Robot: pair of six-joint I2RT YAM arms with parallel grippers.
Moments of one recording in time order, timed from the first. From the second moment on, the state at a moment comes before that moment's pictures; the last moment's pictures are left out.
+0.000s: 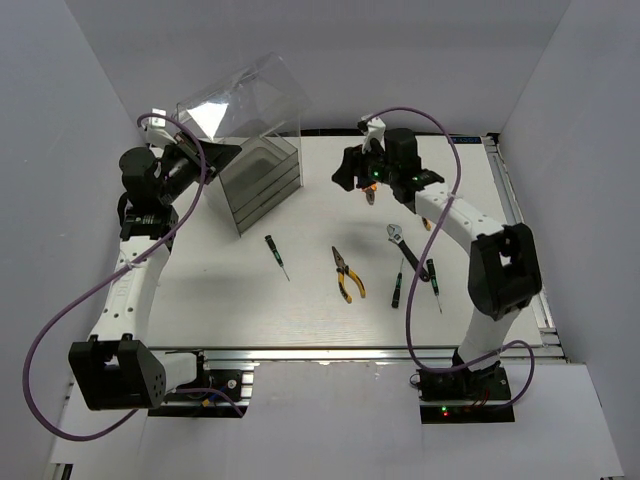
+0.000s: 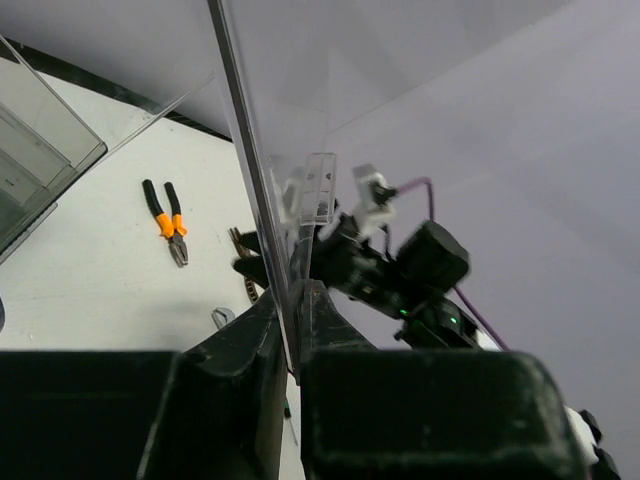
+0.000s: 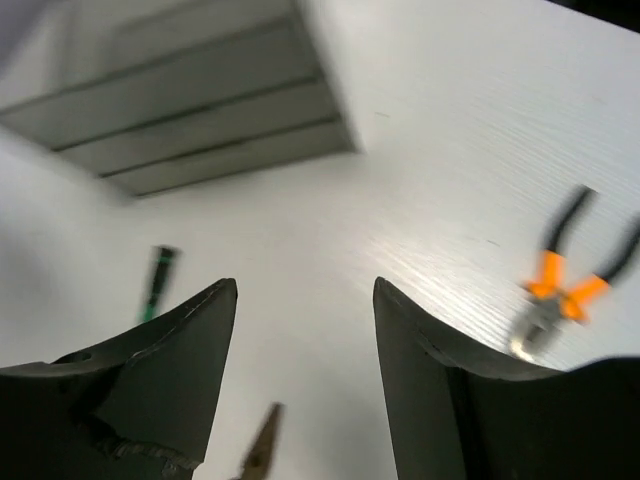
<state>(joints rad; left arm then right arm) 0.03 1.21 1.11 0.16 0.61 -0.97 0.45 1.77 1.39 0.03 -0.45 0.14</state>
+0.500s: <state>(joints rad) 0.03 1.18 1.10 0.16 0.58 -1.03 0.38 2.00 1.53 -0.29 -0.34 -0.17</state>
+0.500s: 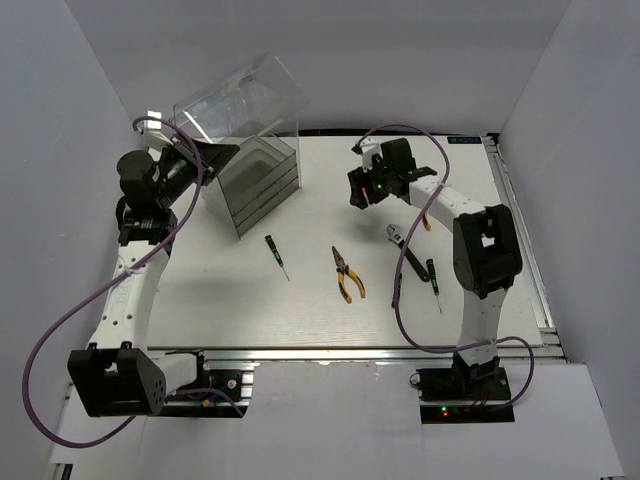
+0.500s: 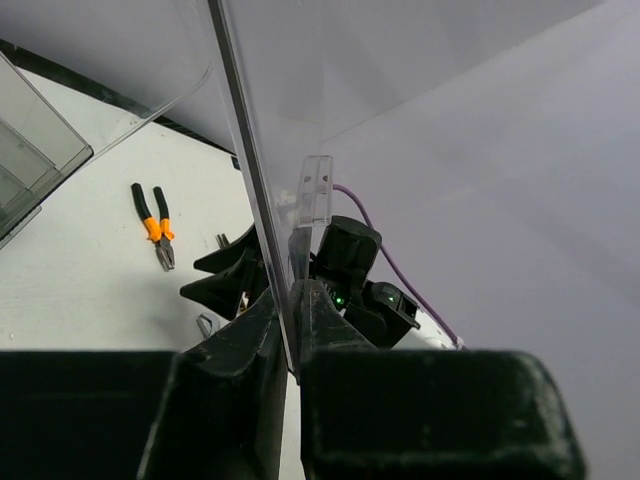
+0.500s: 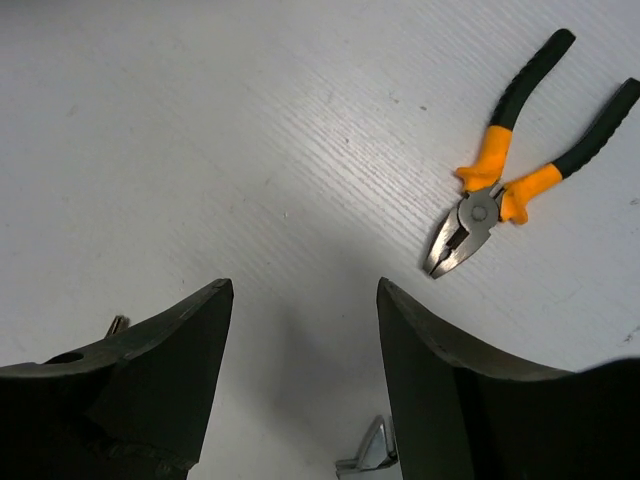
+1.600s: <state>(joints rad) 0.03 1.14 1.04 0.18 0.57 -1.03 0.28 1.76 1.10 -0.37 -0.05 -0.42</state>
